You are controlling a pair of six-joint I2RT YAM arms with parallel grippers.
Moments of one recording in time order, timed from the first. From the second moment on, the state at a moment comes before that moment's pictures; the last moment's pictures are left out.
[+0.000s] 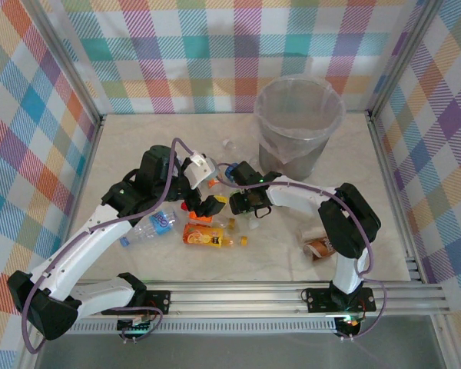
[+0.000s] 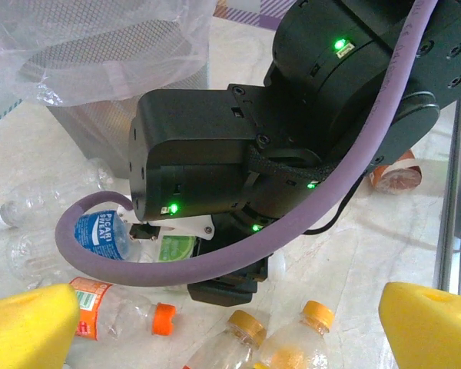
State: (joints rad) left arm -0.60 1.11 1.13 -0.58 0.41 0.30; right arm 0.79 1.83 1.22 -0.57 0.05 0.41
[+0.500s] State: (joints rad) left arm -0.60 1.02 1.02 -0.33 0.41 0.11; right arm 0.78 1.59 1.29 -0.63 0.01 0.40
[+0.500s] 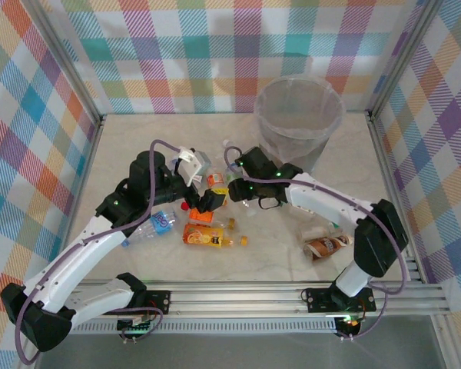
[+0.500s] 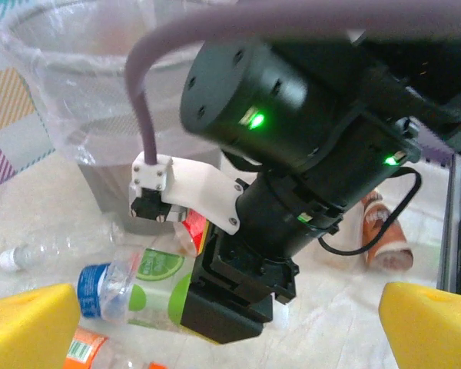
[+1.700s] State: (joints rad) left arm -0.60 0.96 0.96 -0.19 0.44 0.01; right arm 0.36 1.49 1.81 -0.75 -0.06 0.23
